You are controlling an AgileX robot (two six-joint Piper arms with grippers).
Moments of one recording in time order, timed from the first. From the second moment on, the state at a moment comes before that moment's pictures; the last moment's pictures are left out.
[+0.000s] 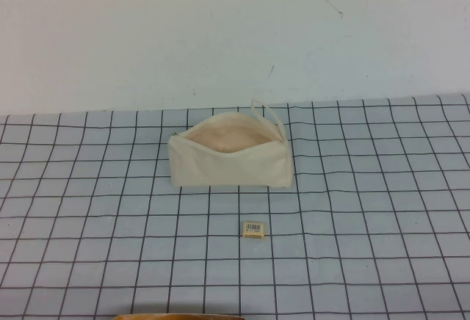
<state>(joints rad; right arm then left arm) -0.02 0.00 0.03 -0.05 0.41 -0.08 -0.03 -0.01 0.02 -0.09 0.36 -0.13</state>
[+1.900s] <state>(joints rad) -0.02 0.86 -0.97 0.39 1.18 -0.87 -0.03 -0.01 0.02 -0.09 0.36 -0.13</state>
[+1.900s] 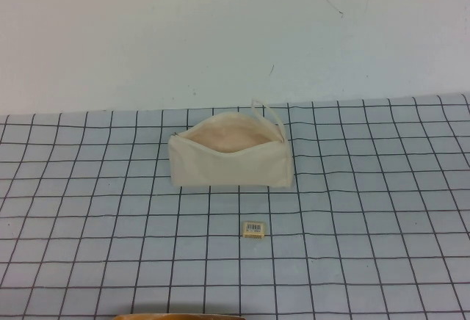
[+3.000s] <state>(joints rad) 0.62 1.98 -1.72 0.21 1.20 -0.97 -0.03 -0.01 0.02 -0.09 0.36 -0.13</state>
